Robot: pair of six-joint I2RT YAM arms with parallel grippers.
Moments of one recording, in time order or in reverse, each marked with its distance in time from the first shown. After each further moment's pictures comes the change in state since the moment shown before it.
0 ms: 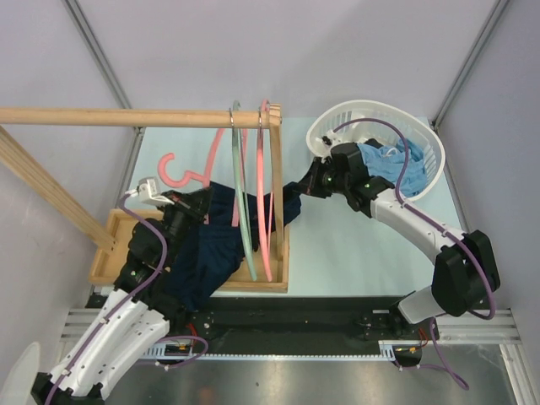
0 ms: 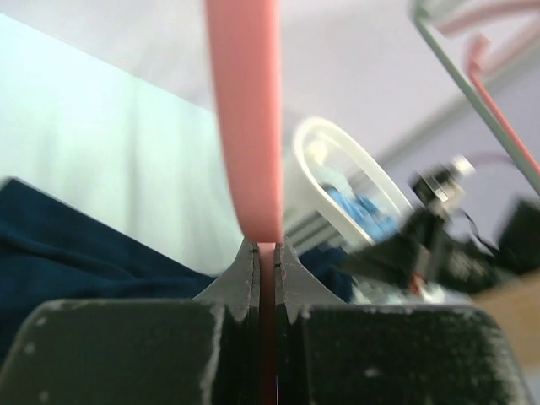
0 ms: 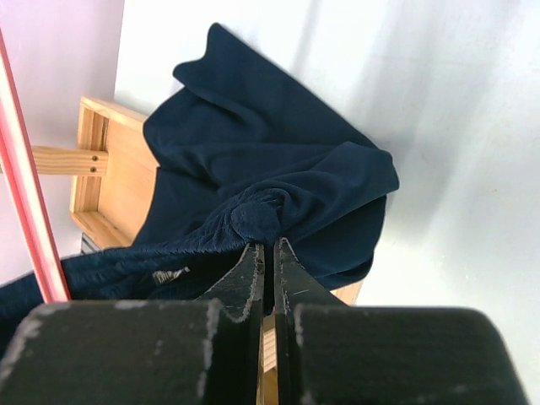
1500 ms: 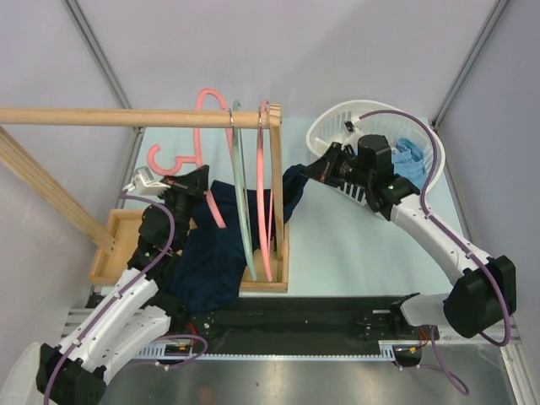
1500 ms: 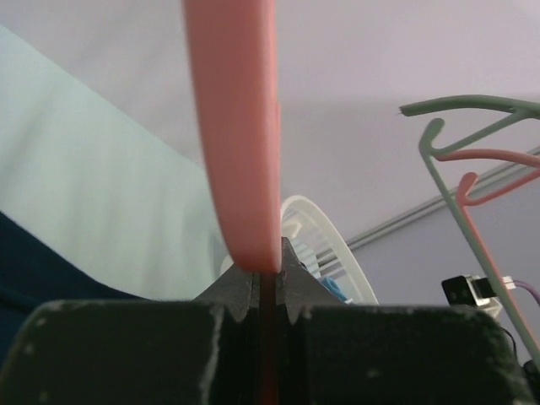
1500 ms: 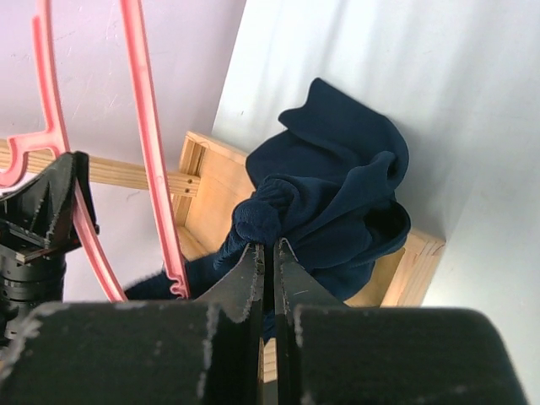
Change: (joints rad) left arm 0.014 0.195 0.024 0.237 -0.213 -0.190; right arm -0.090 -0.152 -0.004 0.071 -0.141 0.105
